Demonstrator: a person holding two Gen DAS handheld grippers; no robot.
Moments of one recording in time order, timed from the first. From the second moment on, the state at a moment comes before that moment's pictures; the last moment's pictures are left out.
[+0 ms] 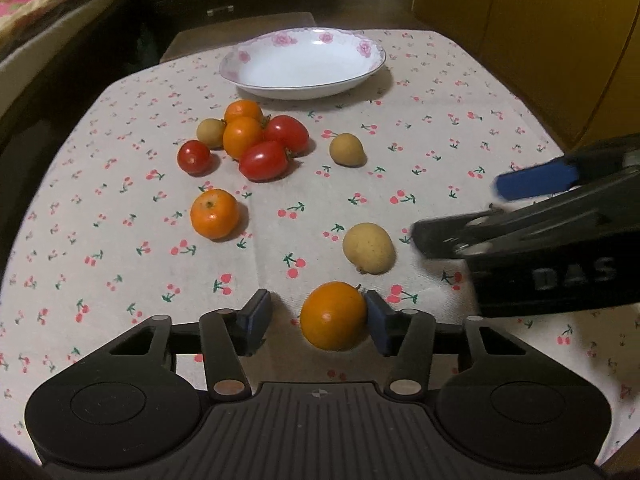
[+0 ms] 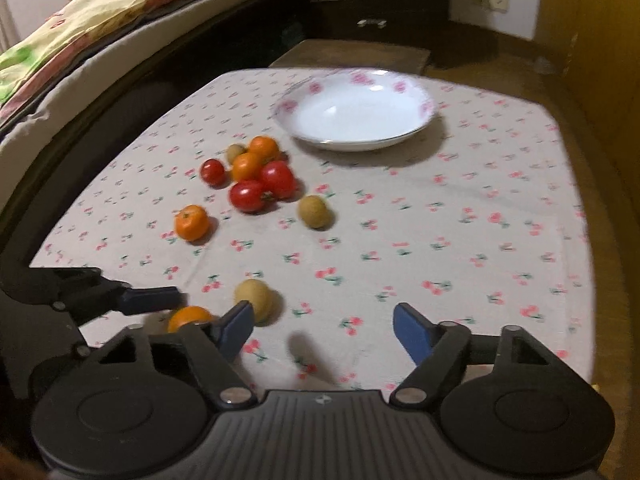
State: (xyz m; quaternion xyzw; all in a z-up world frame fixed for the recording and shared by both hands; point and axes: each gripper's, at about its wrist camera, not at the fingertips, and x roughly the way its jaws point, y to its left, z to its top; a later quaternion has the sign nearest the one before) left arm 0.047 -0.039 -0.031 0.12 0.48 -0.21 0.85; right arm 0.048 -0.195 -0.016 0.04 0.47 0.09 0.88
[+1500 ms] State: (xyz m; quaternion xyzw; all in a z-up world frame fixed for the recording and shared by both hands) left arm 0.045 -0.048 -0.036 0.18 0.43 -0.24 0.85; right arm 0.067 -0.175 -0.035 -0.03 0.47 0.14 0.87
